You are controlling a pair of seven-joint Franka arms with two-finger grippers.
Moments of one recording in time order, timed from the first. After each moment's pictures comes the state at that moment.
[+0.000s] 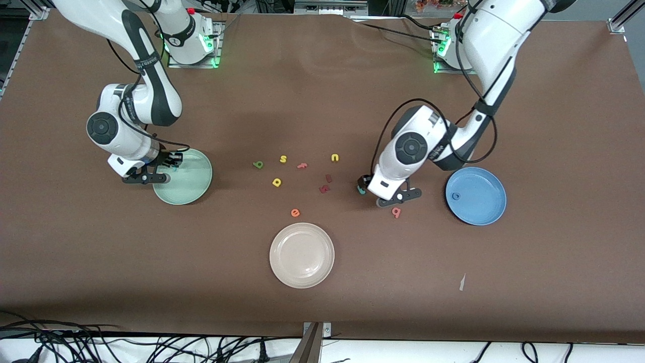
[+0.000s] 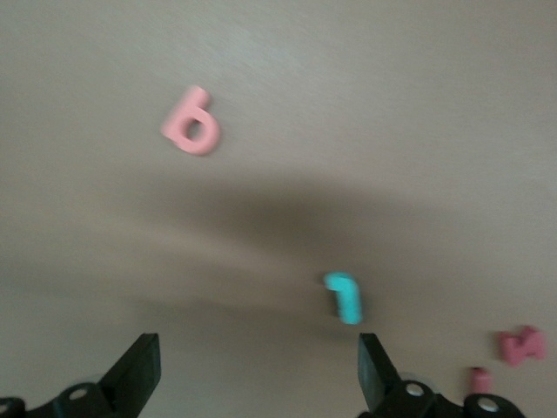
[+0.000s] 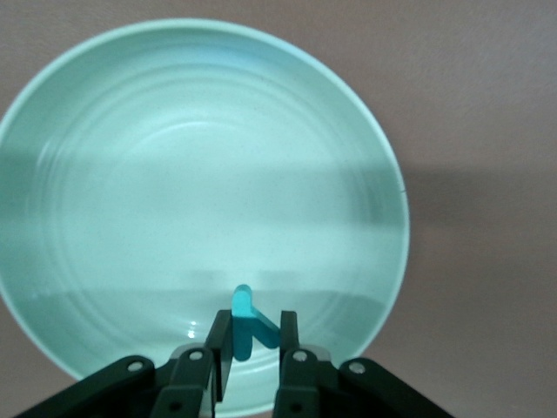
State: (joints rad) left arm -0.23 0.64 -0.37 -1.74 0.13 2.30 -0.96; right arm 0.42 0.32 -0.34 -2.28 0.13 2.46 -0.04
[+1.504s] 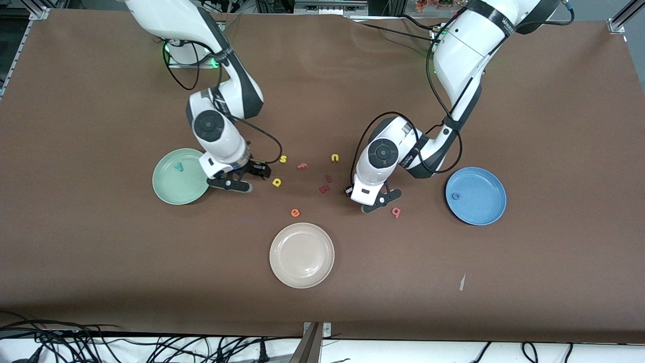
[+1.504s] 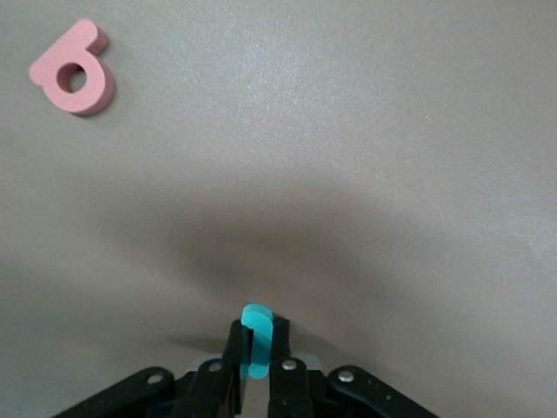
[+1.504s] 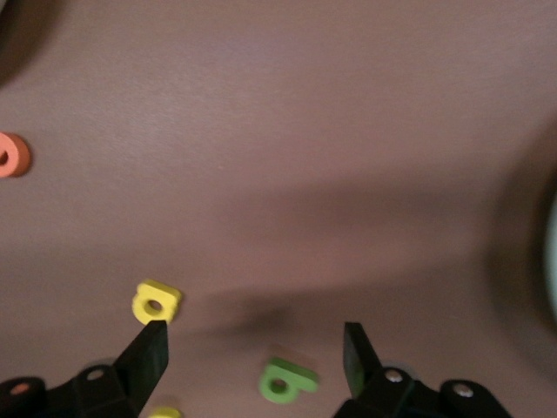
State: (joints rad) left arm -0.36 0.78 -0.27 -1.62 0.14 2.37 -1.15; right arm 0.65 0.52 -0.13 -1.94 0.15 2.47 0.63
